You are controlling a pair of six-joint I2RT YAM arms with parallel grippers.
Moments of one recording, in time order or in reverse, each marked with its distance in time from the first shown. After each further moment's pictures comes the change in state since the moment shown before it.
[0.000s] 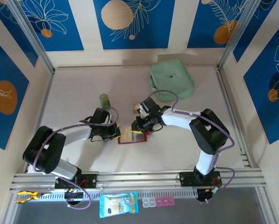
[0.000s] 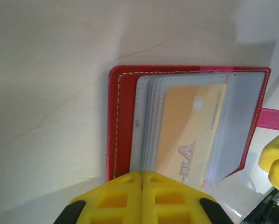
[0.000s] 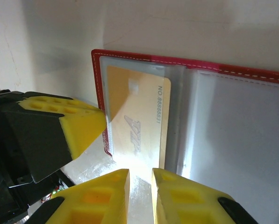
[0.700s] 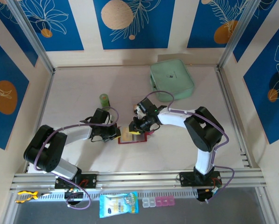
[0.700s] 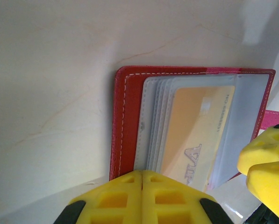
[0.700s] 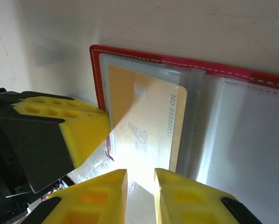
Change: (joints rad) left arm 0.000 0.012 -0.003 0.015 0.001 0.000; right arm 0.020 0.071 0.048 -0.003 -0.030 -0.001
